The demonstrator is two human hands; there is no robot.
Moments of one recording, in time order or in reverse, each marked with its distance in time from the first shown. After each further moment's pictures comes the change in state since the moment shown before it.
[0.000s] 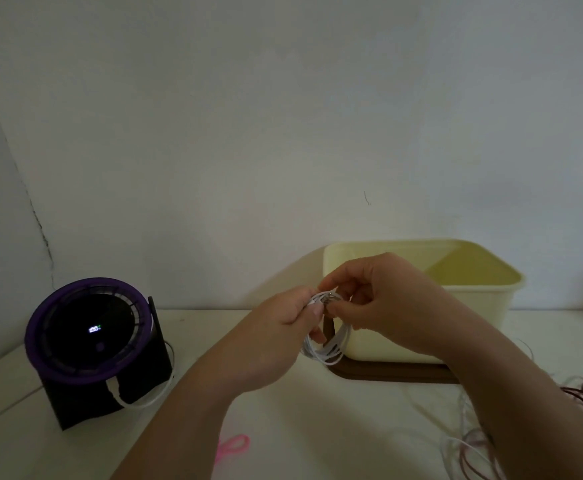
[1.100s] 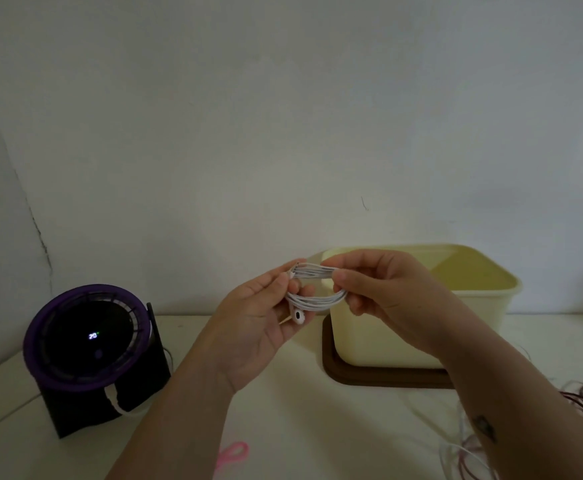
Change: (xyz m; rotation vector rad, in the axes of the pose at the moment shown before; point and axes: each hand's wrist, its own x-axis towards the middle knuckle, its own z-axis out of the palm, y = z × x) left_hand 0.008 0.002 -0.008 -1.178 0.156 -0.157; right_hand 0.006 0.007 0.000 0.750 0.047 0.109
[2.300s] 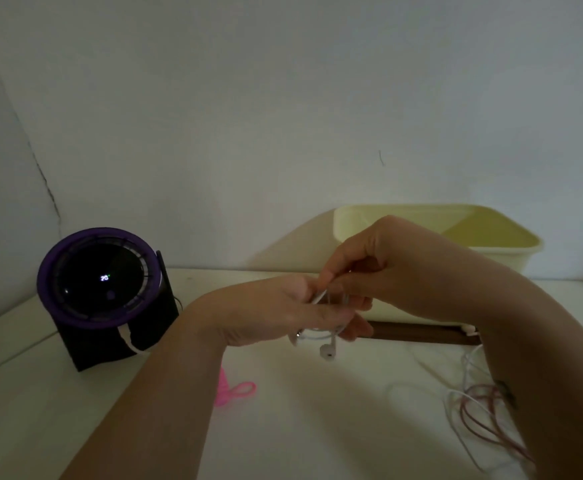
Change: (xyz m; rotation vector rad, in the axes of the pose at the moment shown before) left_hand -0.018 -0.001 -0.009 1.008 -0.563 -0.239; right_hand -0.022 -0.022 0.018 -0.800 -0.295 -0.088
